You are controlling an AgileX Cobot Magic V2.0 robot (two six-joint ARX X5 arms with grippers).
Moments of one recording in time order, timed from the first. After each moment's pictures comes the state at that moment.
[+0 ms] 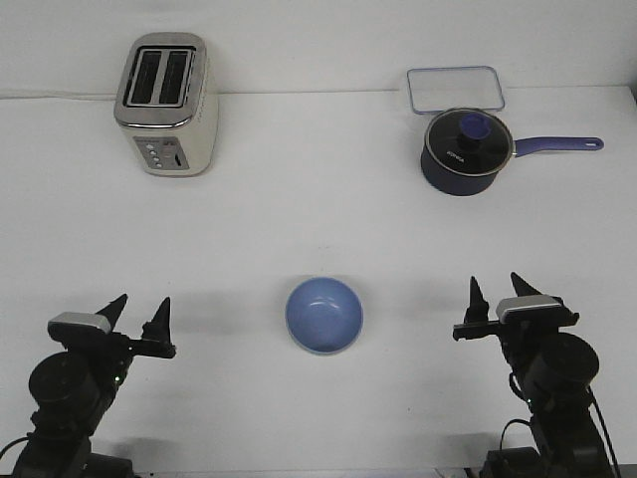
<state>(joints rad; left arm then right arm) -0.17 0.41 0.49 -0.21 0.02 -0.15 0.06 0.48 0.50 -0.24 -0.05 0.03</state>
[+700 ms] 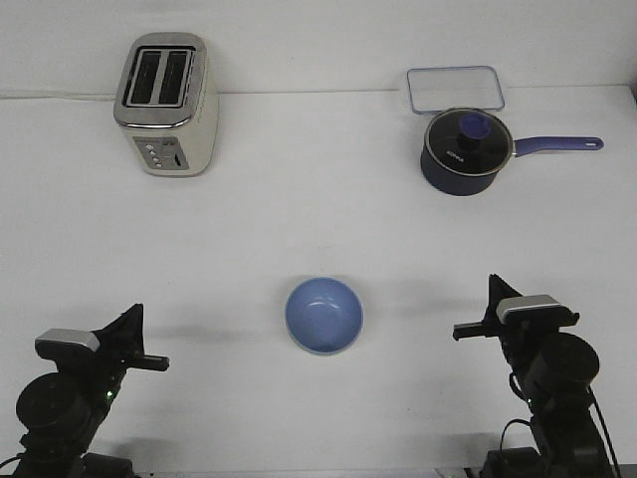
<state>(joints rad) -0.17 0.30 0.49 -0.28 0.02 -0.17 0.06 0.48 0.50 -0.24 -0.05 0.03</state>
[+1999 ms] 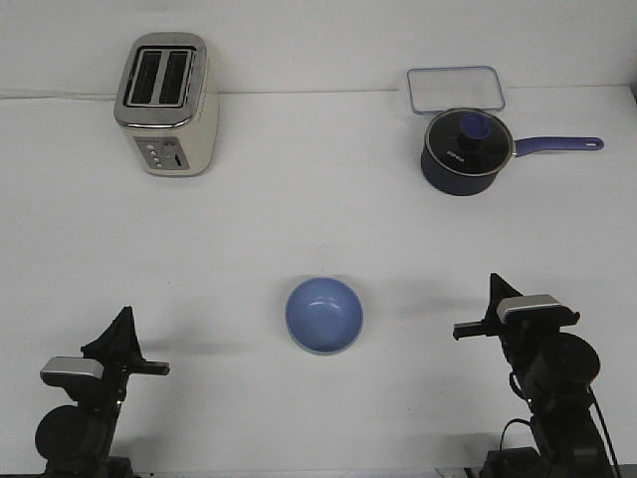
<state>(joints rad) -0.10 0.01 0.12 0.06 -0.02 -0.07 0.06 0.48 0.50 -0.23 -0.05 0.03</state>
